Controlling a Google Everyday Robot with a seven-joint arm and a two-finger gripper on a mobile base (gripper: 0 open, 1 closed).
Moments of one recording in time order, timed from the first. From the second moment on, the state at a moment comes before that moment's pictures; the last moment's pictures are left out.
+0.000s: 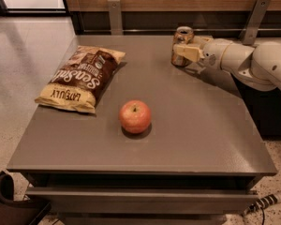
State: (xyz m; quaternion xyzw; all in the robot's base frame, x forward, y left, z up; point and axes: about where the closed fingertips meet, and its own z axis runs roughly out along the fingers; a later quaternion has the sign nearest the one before) arm 0.754 -0.173 0.878 -0.28 0.70 0.24 0.62
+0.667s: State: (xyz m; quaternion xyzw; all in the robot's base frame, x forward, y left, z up) arm 0.755 -0.165 0.877 -0.28 0.69 0.25 0.62
